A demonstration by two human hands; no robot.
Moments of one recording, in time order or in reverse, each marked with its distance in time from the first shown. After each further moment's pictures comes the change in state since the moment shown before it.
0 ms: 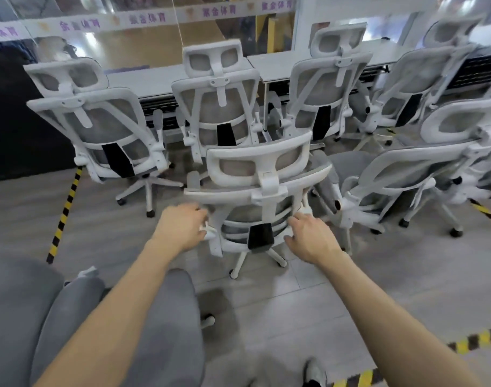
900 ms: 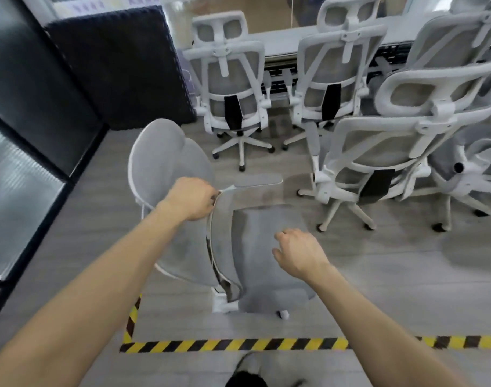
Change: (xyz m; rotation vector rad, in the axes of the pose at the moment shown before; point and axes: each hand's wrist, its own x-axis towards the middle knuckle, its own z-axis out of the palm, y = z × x) left_hand -0.393 -0.307 0.075 0.136 -0.157 -0.099; right_hand -0.204 -0.499 0.126 -0.016 -0.127 -0.278
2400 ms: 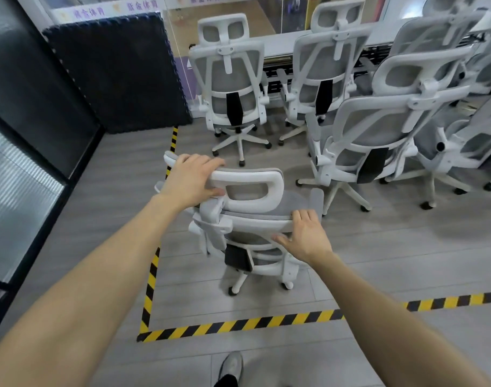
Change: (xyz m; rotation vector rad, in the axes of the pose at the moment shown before) left_hand -0.113 -0.074 0.074 -0.219 0.431 0.099; right_hand -0.069 -0.100 0.057 0.175 0.264 0.203
